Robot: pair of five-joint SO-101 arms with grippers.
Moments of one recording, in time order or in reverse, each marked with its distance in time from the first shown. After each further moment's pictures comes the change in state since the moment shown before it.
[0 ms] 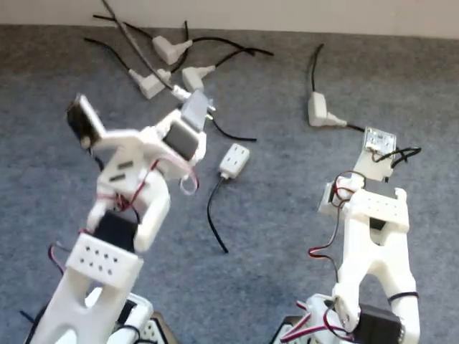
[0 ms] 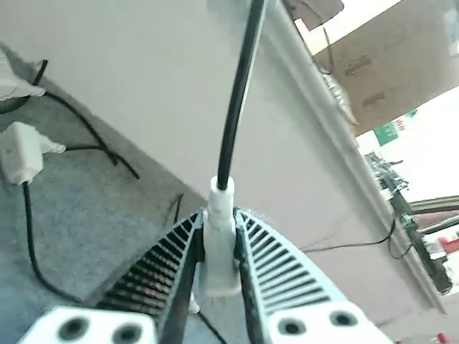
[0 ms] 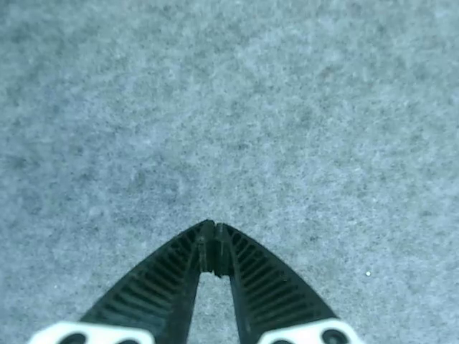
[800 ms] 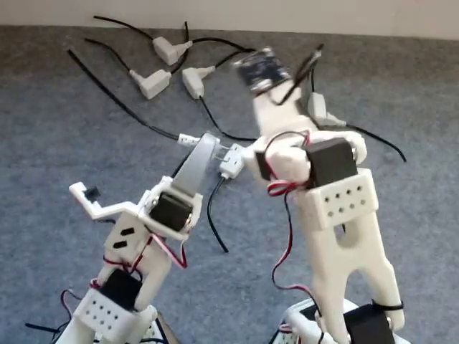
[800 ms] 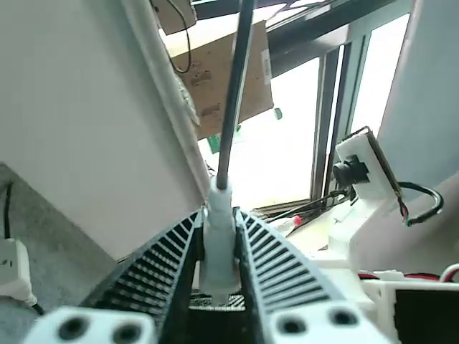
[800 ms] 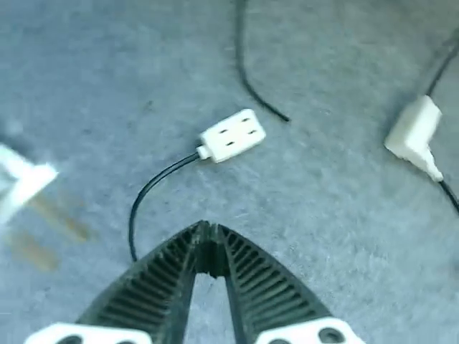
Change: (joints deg) left arm 9.1 -35.9 37.5 -27.3 14.5; right arm -37.5 0.0 -52.9 36.7 17.5
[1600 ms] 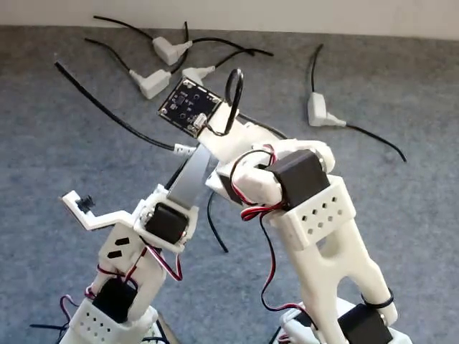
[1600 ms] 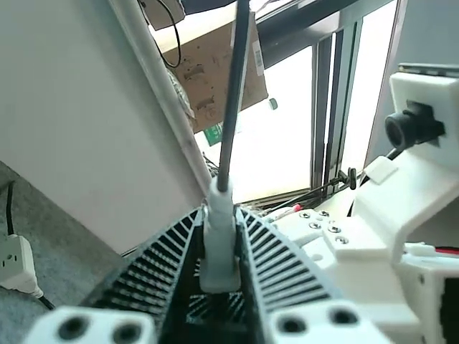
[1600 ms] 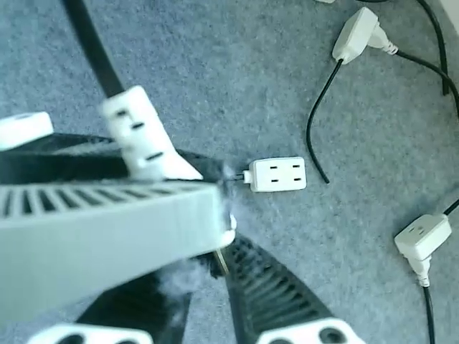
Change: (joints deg) left arm 5.1 -13.6 2.3 12.2 -3.1; right arm -9.8 0.3 -1.4 -2.7 13.1
